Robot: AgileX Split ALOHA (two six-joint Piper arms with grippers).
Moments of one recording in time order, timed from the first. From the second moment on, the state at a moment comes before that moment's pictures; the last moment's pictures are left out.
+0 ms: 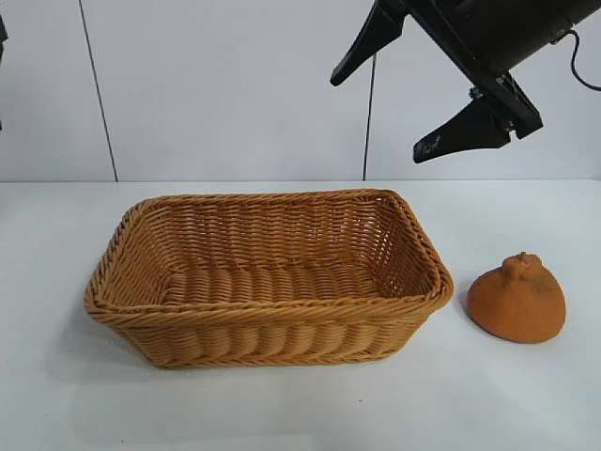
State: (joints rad) left arm -0.03 1.65 -1.41 -0.05 1.21 -0.03; right arm 0.27 1.66 -1.18 0.82 0.73 -0.22
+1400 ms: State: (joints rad) left arm -0.03 0.07 -0.51 -0.05 1.07 0.00; right arm 0.27 1.66 -1.18 0.57 0.84 -0.16
